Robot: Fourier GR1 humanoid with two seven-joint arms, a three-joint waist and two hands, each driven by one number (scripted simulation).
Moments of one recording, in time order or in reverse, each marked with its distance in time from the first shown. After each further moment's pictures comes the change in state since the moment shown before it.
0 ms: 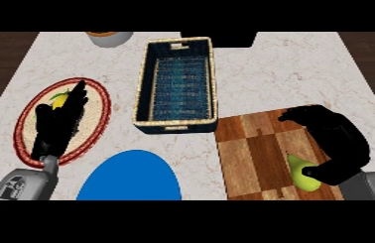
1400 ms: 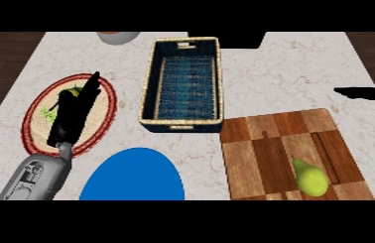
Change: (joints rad) left arm -0.101 -0.048 -0.019 0.066 -0.061 -0.017 0.037; right arm -0.267 -0.646 0.150 0.142 0.552 0.272 -0.070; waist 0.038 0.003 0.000
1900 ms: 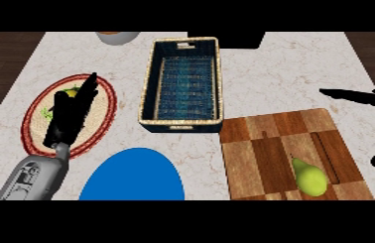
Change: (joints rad) left arm 0.012 -0.004 0.031 0.000 -0.003 -0.030 -0.005; right arm -0.027 0.092 0.074 0.130 0.137 -0.132 -0.115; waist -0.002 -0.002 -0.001
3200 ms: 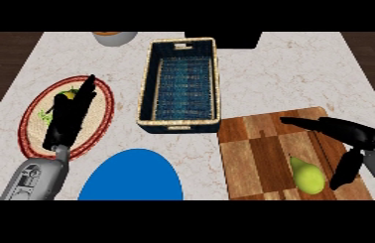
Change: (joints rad) left arm 0.021 -0.044 0.060 0.003 -0.065 -0.034 -0.009; right arm 0.047 0.207 0.162 0.117 0.182 -0.175 -0.134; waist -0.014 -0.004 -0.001
